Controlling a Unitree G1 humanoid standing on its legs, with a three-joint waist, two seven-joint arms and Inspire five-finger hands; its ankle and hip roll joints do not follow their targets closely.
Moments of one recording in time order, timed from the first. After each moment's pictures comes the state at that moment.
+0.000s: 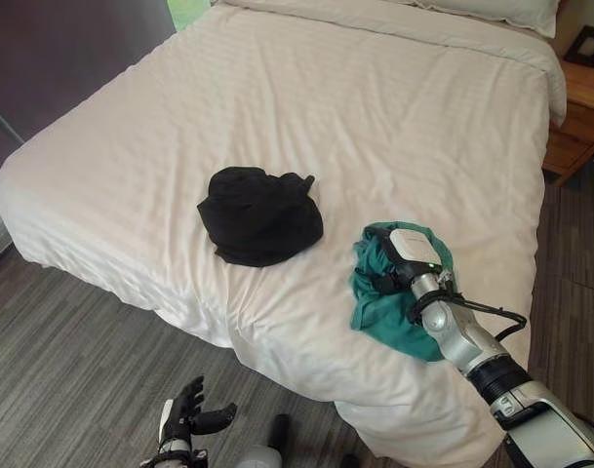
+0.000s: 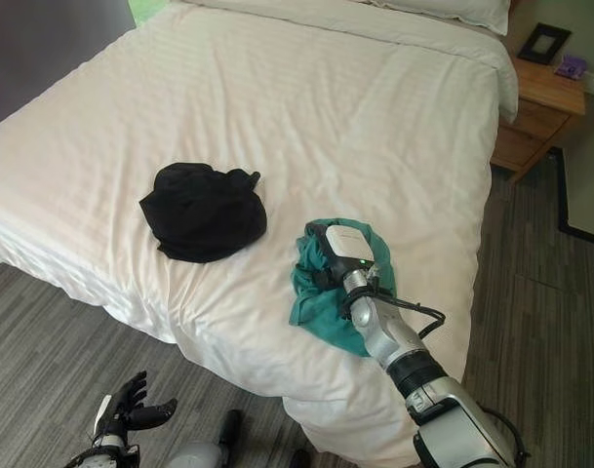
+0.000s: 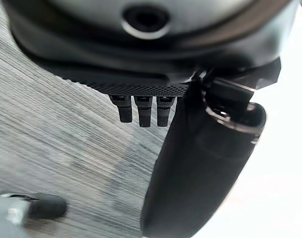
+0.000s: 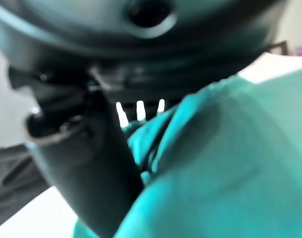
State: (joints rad) left arm 0.21 0.24 -0.08 0.78 -0.23 -0.12 0.18; right arm -0.52 -0.52 0.46 0.50 -0.54 0.06 -0.18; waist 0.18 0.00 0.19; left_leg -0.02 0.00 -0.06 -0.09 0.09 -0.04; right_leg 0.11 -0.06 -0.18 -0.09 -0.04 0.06
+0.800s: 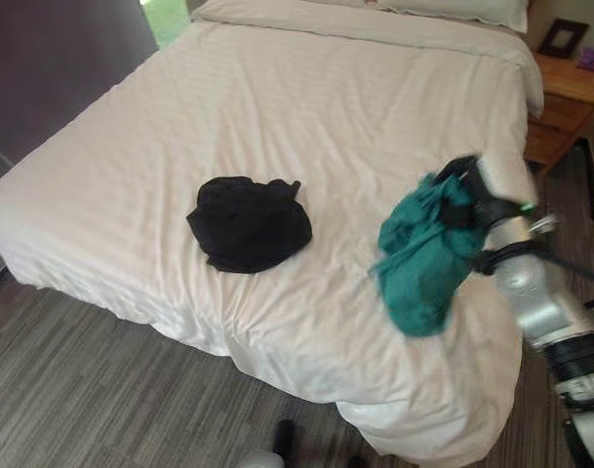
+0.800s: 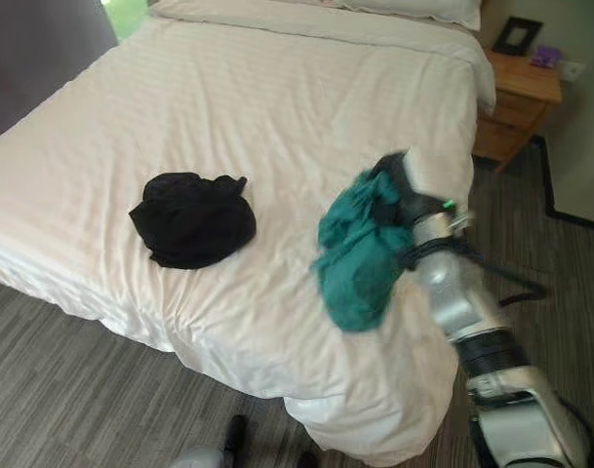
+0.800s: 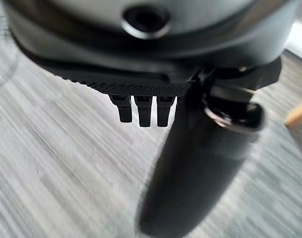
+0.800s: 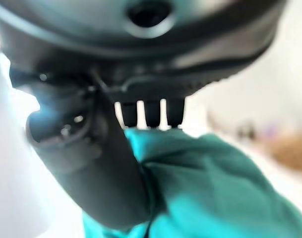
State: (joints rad) left arm 0.15 0.25 0.25 1.29 -0.24 -0.06 0.20; right arm -0.53 -0.91 0.05 0.22 -0.34 0.03 -0.28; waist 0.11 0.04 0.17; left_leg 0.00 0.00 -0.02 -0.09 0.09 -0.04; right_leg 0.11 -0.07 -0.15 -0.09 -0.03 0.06
